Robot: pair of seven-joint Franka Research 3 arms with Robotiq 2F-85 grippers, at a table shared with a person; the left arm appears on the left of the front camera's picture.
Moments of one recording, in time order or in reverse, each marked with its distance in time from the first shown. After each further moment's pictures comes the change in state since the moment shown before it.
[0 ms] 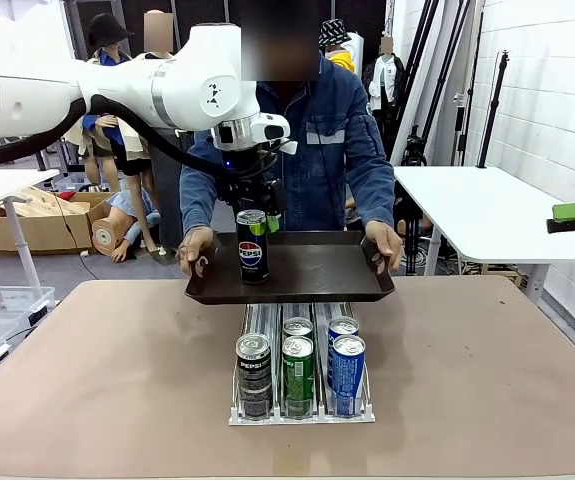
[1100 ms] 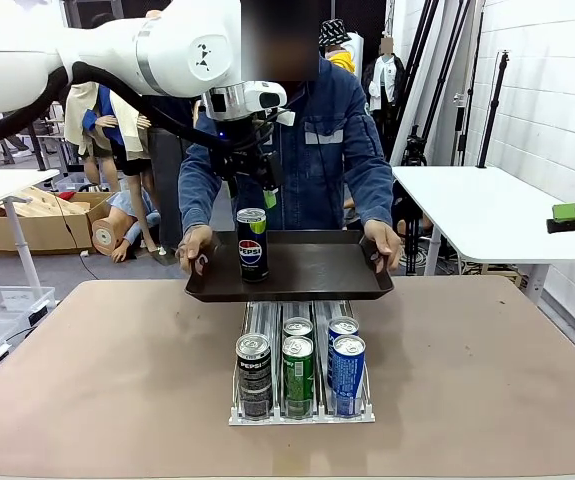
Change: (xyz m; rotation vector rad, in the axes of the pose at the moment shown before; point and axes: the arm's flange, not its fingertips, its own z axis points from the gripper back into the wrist) left arm -0.005 -0.006 0.051 0.017 -0.036 -0.008; right arm 0.000 0.000 0.000 0.000 0.000 0.000
